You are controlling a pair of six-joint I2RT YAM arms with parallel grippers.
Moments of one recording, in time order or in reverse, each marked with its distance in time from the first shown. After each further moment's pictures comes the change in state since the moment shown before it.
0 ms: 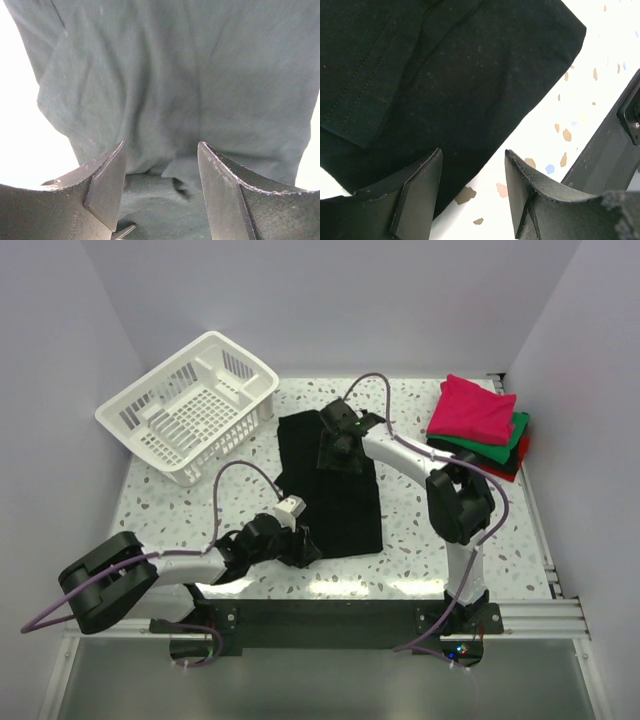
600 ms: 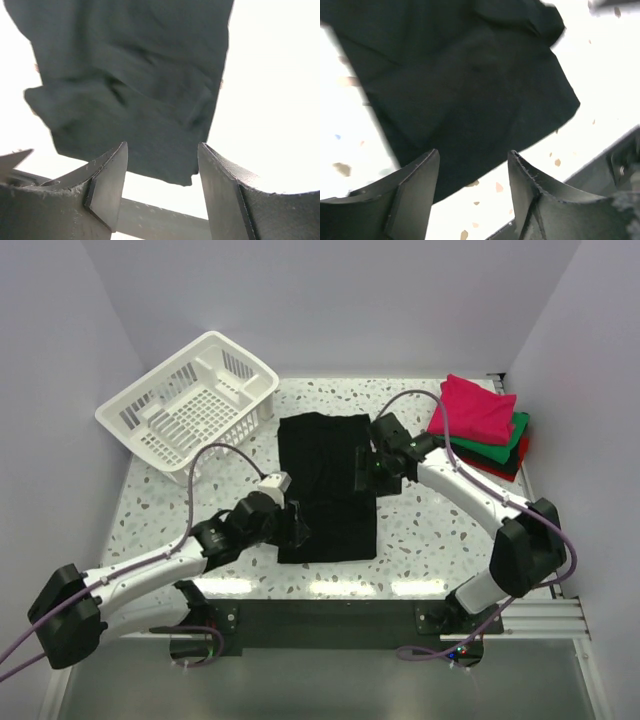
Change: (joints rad) left arm 0.038 -0.265 0.253 -0.606 -0.168 -0.067; right arm -0.076 -0.462 -0.351 -0.076 -0.131 -0.142
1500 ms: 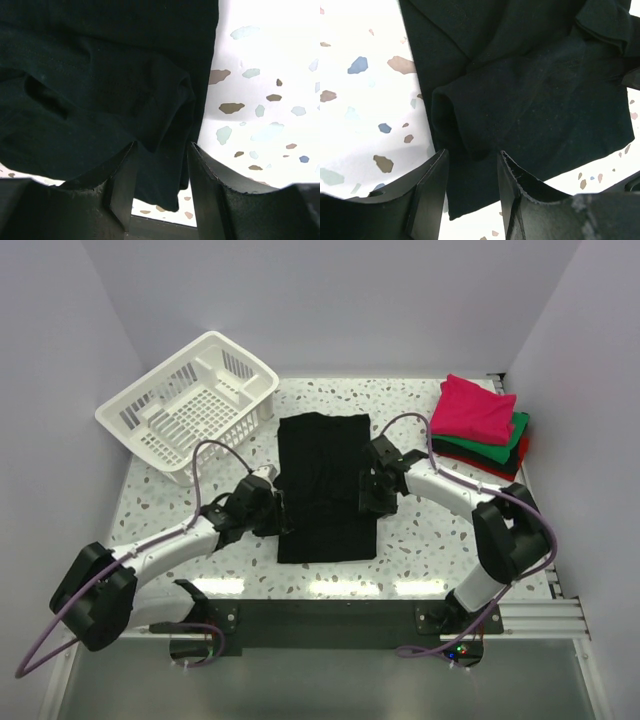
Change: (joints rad) left arm 0.220 0.173 0.052 -0.086 0.085 -0.057; right arm -0.009 0.077 -0.206 0.122 -0.026 0.037
